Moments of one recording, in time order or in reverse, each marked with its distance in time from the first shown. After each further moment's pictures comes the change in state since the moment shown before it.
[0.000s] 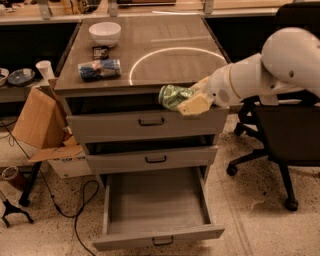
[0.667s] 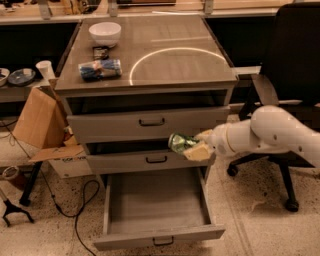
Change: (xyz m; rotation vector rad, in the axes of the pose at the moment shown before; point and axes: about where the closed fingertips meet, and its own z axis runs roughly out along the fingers) arm 0.159 0.015 0.084 -0.038 0.030 0.141
